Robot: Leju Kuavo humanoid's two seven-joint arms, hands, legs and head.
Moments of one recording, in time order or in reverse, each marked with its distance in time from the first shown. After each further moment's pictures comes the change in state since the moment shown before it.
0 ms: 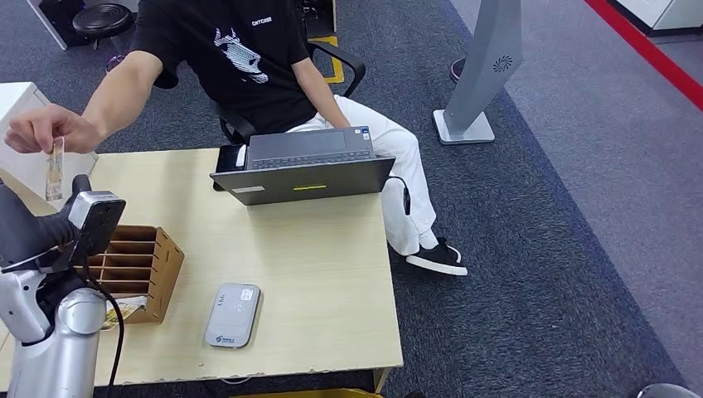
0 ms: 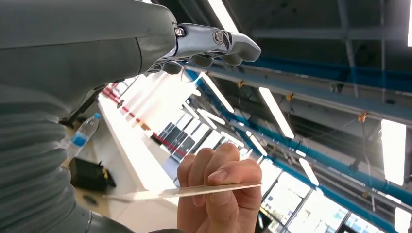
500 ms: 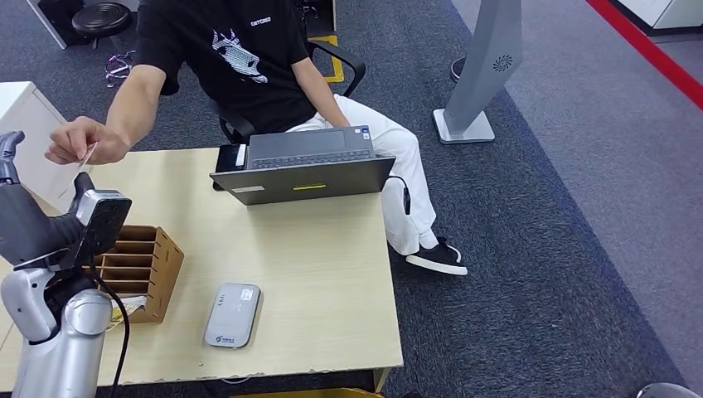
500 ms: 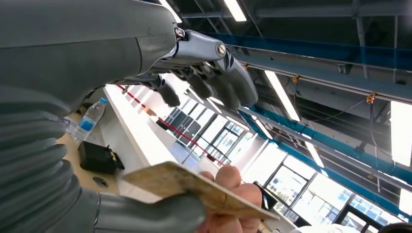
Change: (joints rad) left arm 0.001 0.011 -0.033 0.019 0.033 -0.024 0.036; right arm 0.004 0.000 0.033 0.000 -0.022 0.000 0.006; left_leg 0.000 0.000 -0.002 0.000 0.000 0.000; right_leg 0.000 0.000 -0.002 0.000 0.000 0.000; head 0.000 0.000
